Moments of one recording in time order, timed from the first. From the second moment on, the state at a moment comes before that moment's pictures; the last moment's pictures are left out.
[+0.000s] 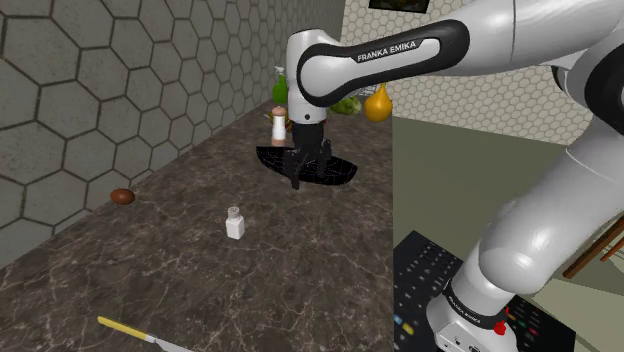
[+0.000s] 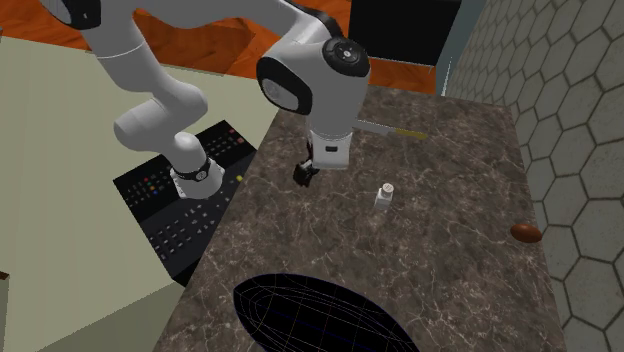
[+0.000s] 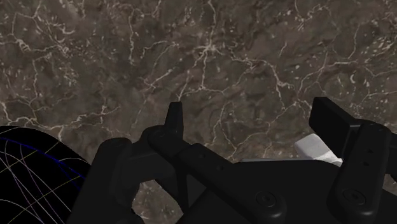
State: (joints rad) arm 0.08 -0.16 0.28 -2.11 0.13 1.81 0.27
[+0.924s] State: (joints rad) arm 0.22 0.43 0.36 -1.57 -0.09 1.80 0.49
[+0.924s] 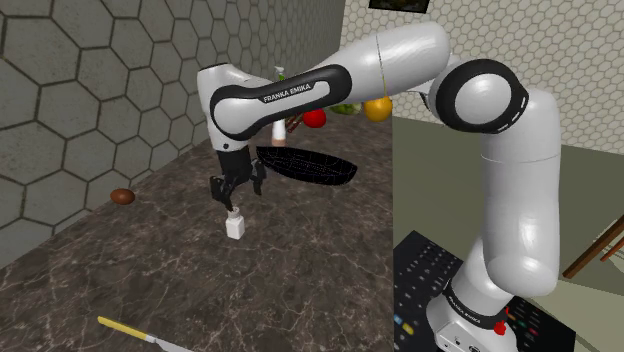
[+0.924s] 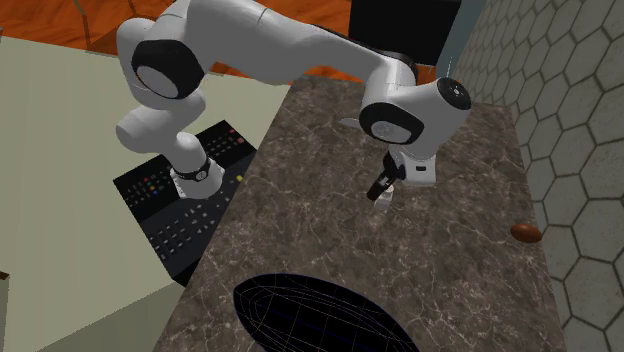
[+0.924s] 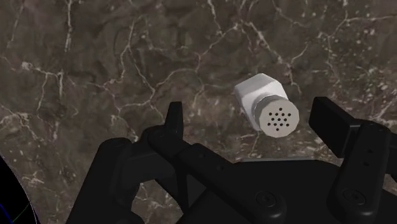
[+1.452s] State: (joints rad) arm 0.30 0.64 0.34 -1.34 -0.16 1.77 0.53
